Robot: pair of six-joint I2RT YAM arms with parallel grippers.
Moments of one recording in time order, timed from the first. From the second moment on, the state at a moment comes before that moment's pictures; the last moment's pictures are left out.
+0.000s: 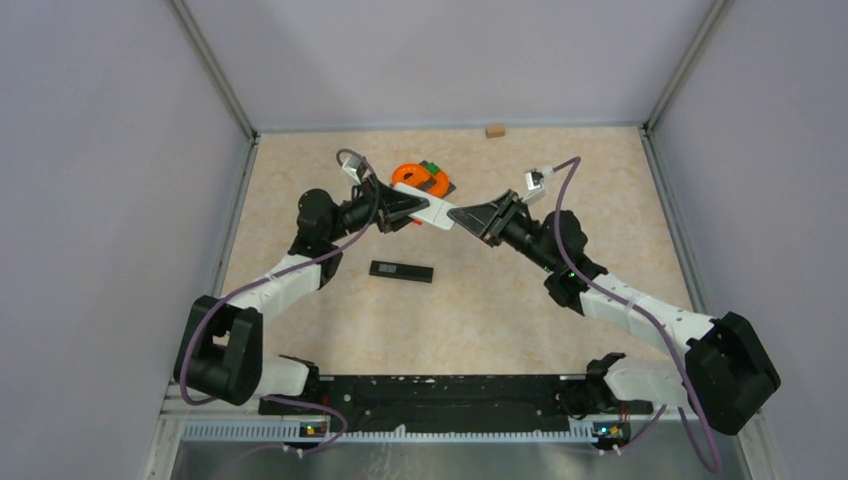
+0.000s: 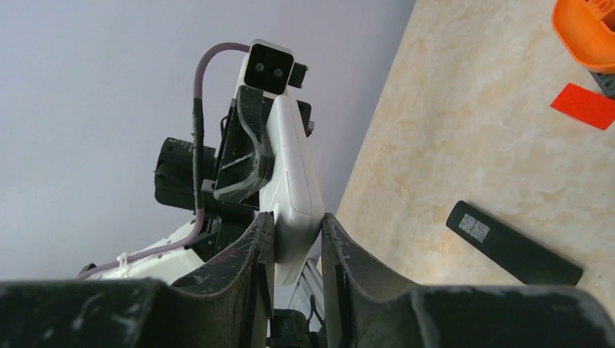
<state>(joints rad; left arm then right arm) -0.32 1.34 0.70 0.78 0.80 -1.58 0.66 1.17 0.63 0.60 -0.21 1.13</state>
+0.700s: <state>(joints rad) -0.38 1.38 0.78 0.67 0.62 -1.30 0.61 1.31 0.71 0.66 -0.18 1.06</state>
